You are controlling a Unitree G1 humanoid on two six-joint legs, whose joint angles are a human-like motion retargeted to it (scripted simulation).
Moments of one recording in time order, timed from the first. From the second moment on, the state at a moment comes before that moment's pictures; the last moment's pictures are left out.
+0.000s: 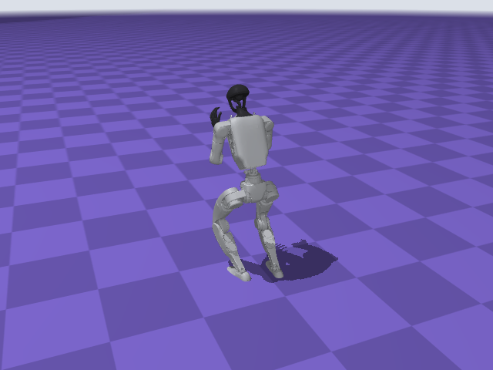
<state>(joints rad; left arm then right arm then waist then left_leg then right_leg) -0.62 0.17 -0.35 -0.35 0.44 -0.41 0.78 -0.82 -0.35 0.36 -0.40 -0.70 -0.20 -0.92 0.00 0.01 0.35 -0.71 0.10 0.20 1.35 -0.71 0.06 -0.58 -0.13 -0.09 1.31 -0.87 -0.07</state>
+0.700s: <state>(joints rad) 0.12 0.21 -0.27 1.24 0.28 -0.14 0.45 -0.19 -0.24 0.37 1.15 -0.25 -0.14 -0.54 -0.06 -0.08 0.29 0.06 0.01 0.17 0.73 -0.67 0.02 0.01 -0.09 -0.09 0.78 -0.70 0.05</state>
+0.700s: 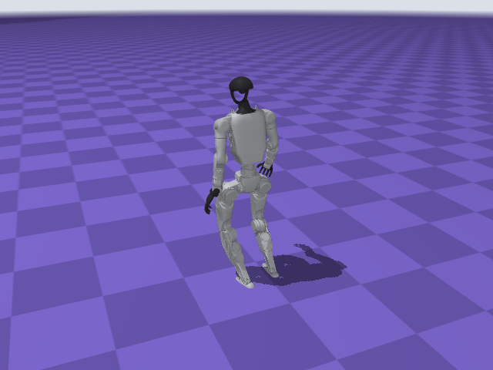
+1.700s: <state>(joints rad) -0.04 0.33 -0.52 0.81 0.47 -0.22 0.42 -0.05 -0.33 0.39 0.96 -0.25 -0.13 -0.52 -0.16 0.09 0.25 -0.20 0.16 0.04 1.29 -0.67 -0.05 -0.23 0.26 -0.01 0.72 -0.50 0.02</state>
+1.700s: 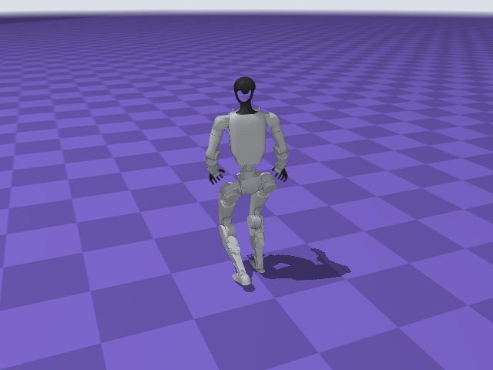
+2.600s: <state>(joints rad) 0.10 0.29 -0.43 0.87 0.24 -0.22 0.27 -0.15 -0.37 0.28 0.82 -0.17 -0.17 -0.60 -0.11 -0.09 0.21 -0.32 0.02 0.19 0.98 -0.70 0.06 -0.25 0.05 0.07 0.85 -0.74 0.04</state>
